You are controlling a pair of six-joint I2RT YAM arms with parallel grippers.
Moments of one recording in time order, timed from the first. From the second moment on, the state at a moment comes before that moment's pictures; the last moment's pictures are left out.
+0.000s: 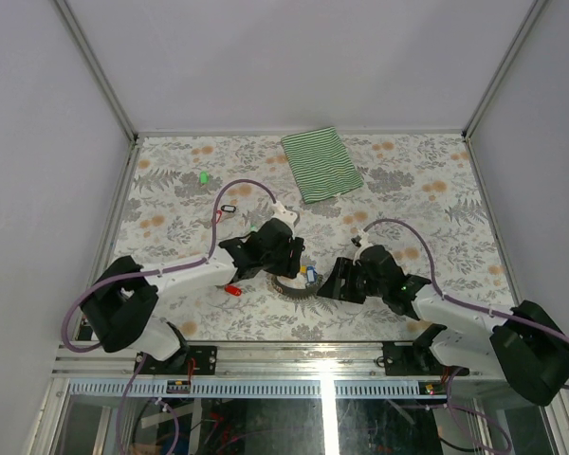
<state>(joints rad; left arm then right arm) -0.85 1.48 0.84 -0.21 -0.08 -0.48 0.69 1.09 0.33 0.03 -0.27 0.86</state>
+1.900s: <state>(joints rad) -0.96 1.51 0.74 -0.28 -0.17 -0.70 0.48 1.47 0.53 0.26 -0.34 0.70</state>
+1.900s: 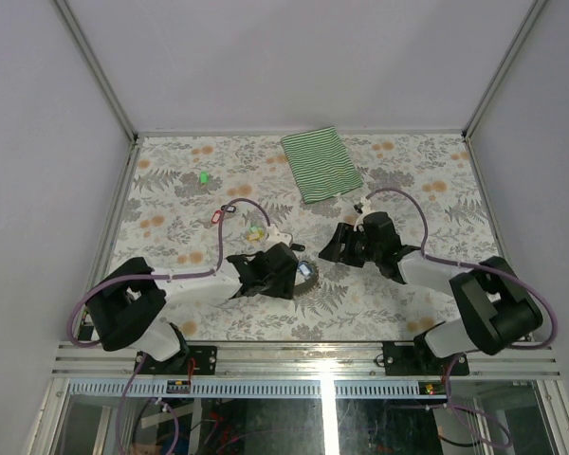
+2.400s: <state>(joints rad) -0.98 1.47 0.85 -0.34 -0.16 -0.65 0.47 1.07 0.40 -0.03 -0.30 0.58</state>
